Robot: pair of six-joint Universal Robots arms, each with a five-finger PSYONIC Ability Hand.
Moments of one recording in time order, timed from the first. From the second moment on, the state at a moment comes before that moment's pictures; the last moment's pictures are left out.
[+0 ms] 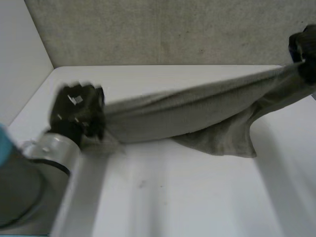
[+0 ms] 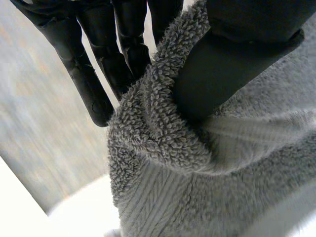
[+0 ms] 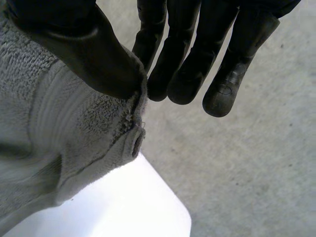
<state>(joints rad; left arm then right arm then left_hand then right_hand) 4.15 -1.59 -1.80 3.42 -1.77 3.37 1.63 -1.65 1.42 0.25 1.27 2.59 1.18 1.21 1.21 1.22 1.02 1.32 1.34 1.33 1.34 1.16</state>
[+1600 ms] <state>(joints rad) 4.50 -2.14 -1.55 3.34 -1.40 3.49 1.90 -1.04 1.44 0.00 1.35 2.38 1.14 1.14 1.14 1.14 0.97 1.32 1.34 1.33 1.34 1.18</state>
